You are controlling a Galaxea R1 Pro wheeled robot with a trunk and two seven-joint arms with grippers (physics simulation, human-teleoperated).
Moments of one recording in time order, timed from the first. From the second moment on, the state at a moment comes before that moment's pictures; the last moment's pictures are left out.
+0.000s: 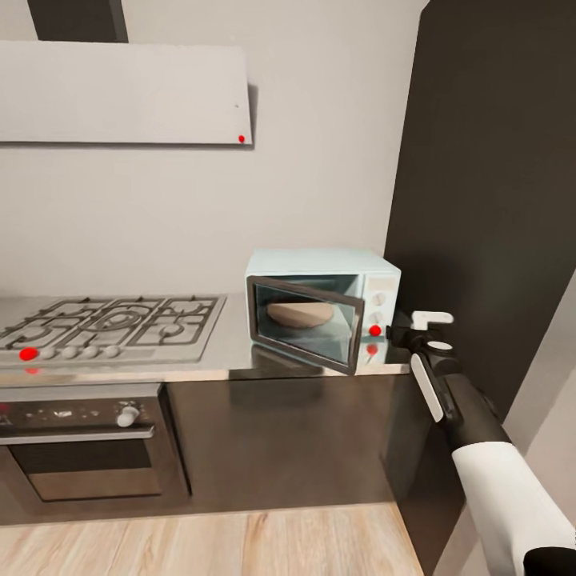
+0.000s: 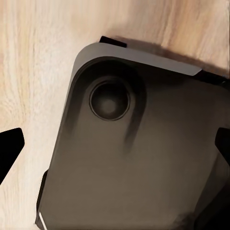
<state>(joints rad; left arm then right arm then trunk) 0.00 0.00 0.01 -0.07 0.29 -0.08 0.01 -0.80 -0.09 0.02 -1.12 -0.08 0.55 -0.20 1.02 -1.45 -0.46</state>
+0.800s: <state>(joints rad) 0.00 0.00 0.01 -0.07 0.29 -0.09 0.01 -0.80 -0.06 0.17 -1.13 -0.10 0.57 0.06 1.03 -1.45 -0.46</state>
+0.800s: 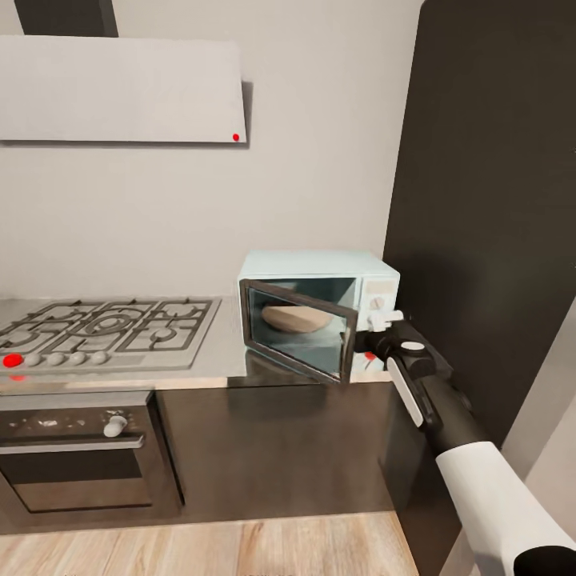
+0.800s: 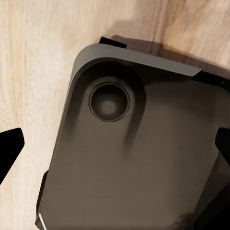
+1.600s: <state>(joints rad) 0.00 0.00 0.01 -0.07 0.30 -0.09 0.01 -0.80 -0.06 0.16 -1.15 -0.09 0.65 0.12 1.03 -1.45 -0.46</state>
